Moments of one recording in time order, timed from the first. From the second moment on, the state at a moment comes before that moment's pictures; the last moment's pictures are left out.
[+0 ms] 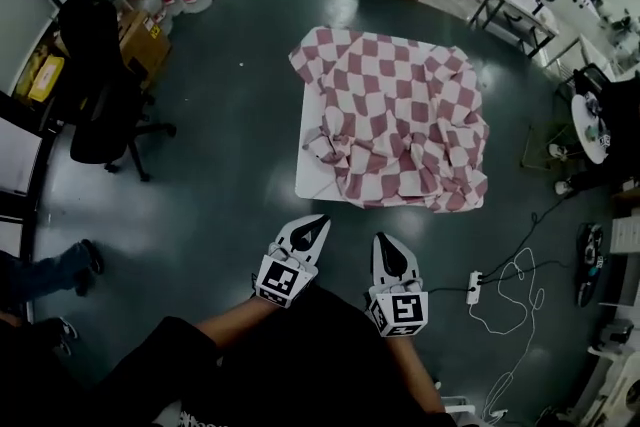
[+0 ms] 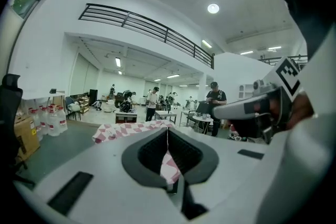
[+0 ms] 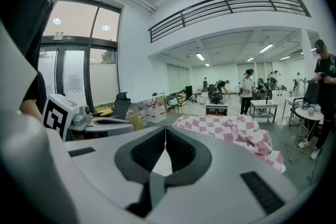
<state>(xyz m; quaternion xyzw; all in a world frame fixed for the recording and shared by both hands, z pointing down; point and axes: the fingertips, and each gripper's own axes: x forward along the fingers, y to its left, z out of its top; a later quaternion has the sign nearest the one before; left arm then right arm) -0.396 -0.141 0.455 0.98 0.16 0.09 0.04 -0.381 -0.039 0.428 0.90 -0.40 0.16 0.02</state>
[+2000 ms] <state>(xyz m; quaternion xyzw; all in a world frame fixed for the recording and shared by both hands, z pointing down) -0.208 -0.241 0.708 0.89 0.30 0.35 0.00 -0.182 -0.121 0.618 0.84 -0.42 0.34 0.10</state>
